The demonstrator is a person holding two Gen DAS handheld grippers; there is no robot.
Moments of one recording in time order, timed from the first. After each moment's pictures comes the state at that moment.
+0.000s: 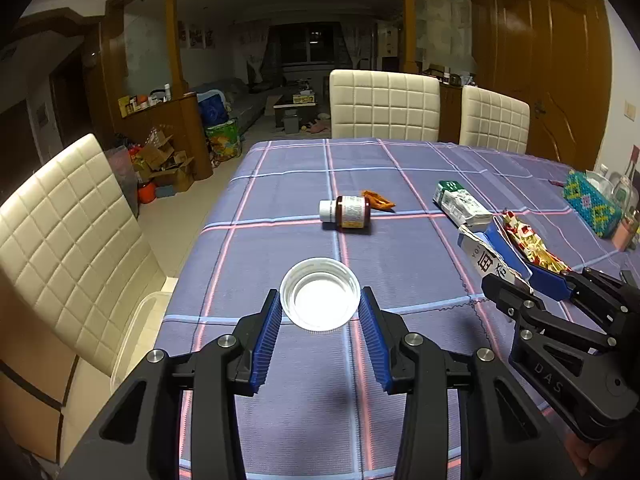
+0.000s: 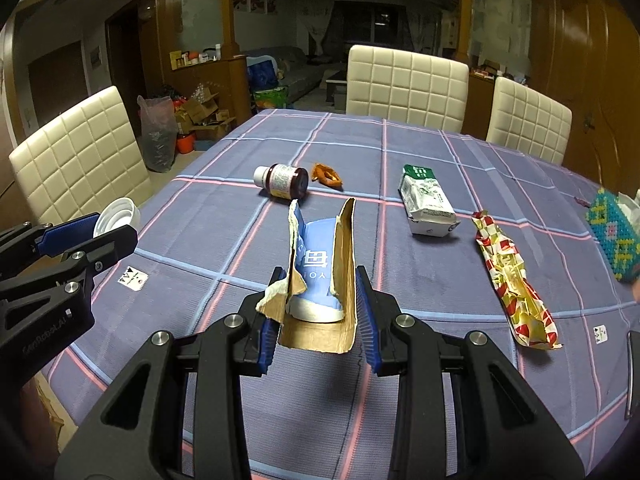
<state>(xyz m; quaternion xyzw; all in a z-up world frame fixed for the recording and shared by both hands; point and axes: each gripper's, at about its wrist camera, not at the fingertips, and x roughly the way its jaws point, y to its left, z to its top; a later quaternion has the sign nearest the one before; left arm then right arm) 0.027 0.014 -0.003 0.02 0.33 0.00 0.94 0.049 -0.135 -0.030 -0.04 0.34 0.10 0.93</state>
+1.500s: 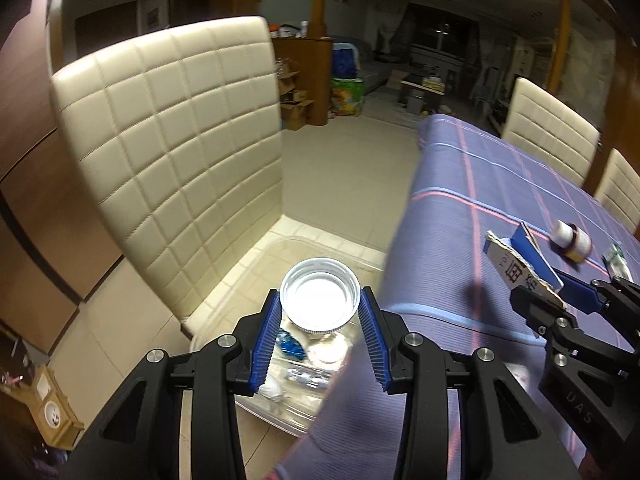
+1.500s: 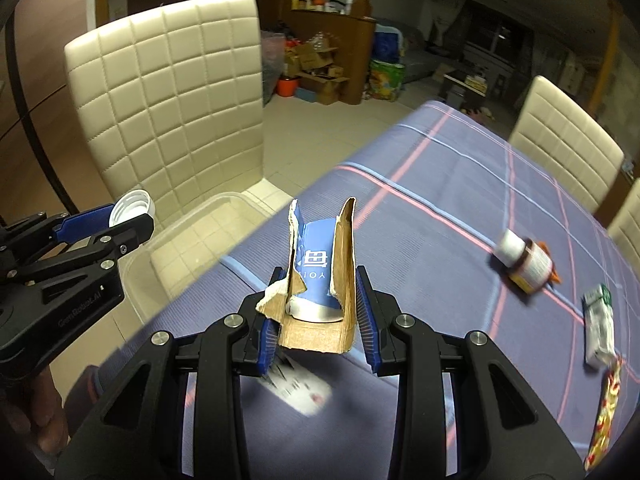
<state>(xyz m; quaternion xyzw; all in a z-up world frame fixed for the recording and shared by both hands) 0.048 0.243 -0.068 -0.11 0.38 0.19 0.90 0.113 0.111 -0.066 -0.18 0.38 0.26 0.87</state>
